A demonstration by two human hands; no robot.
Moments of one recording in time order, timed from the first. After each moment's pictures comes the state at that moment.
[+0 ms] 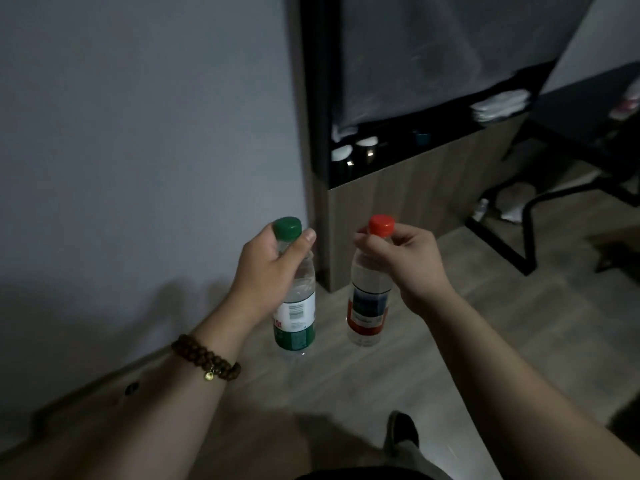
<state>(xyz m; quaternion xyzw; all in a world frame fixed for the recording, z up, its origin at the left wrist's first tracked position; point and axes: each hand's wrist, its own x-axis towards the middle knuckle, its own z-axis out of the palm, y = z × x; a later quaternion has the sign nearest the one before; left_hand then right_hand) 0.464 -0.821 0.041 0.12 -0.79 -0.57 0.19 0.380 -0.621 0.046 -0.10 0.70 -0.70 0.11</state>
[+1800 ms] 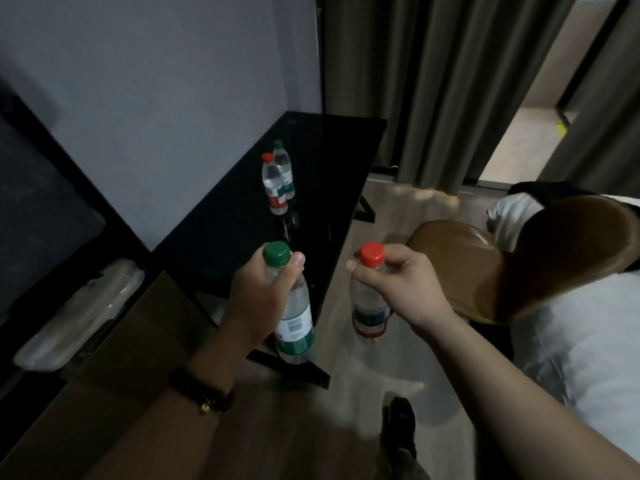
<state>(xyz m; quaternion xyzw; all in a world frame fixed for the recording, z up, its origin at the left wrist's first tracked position) -0.478 -0.034 0.026 -0.15 -0.80 -0.58 -0.02 -0.399 0.181 0.036 0.11 0.79 -0.58 -0.16</state>
